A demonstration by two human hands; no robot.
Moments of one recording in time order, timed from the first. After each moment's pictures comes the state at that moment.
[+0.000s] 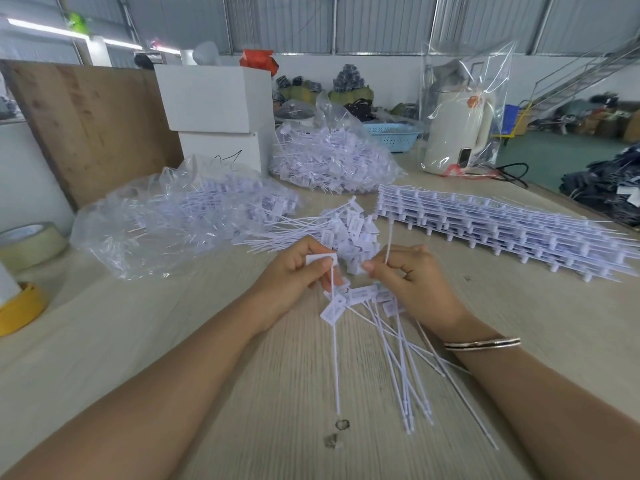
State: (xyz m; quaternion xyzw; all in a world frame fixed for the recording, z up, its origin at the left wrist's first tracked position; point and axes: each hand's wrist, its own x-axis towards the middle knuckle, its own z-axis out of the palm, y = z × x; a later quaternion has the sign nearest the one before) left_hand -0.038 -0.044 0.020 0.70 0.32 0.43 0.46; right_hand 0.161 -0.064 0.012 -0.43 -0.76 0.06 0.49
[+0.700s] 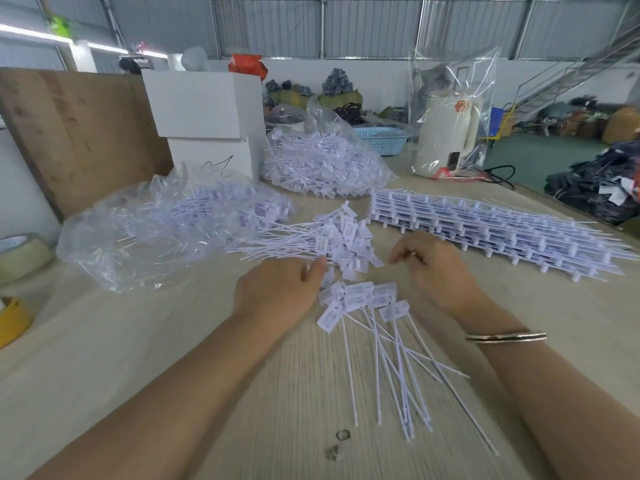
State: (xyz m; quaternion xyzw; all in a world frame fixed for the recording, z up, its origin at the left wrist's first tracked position) left_hand -0.036 -0.049 0.029 0.76 0.60 0.25 0.04; right_hand 0.184 -0.068 0.040 -0.60 -0.71 0.04 0.37
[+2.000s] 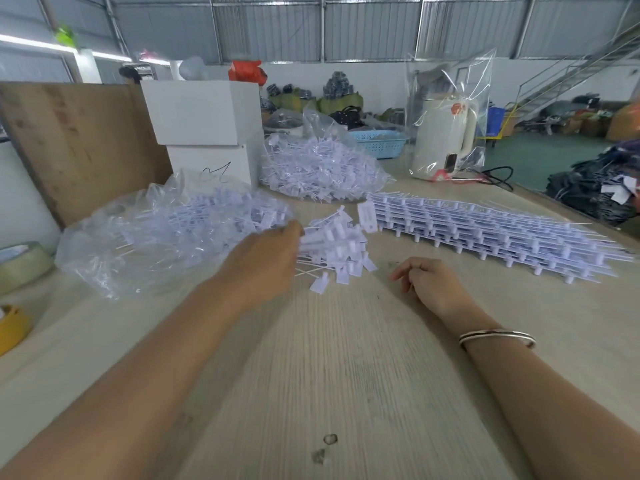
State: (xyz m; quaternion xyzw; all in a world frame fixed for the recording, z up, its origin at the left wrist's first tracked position) left_hand -0.045 -0.028 0.067 0.85 0.49 0.18 -0.09; right_hand 0.209 -0.046 0.005 -0.66 -0.56 0.24 0.44
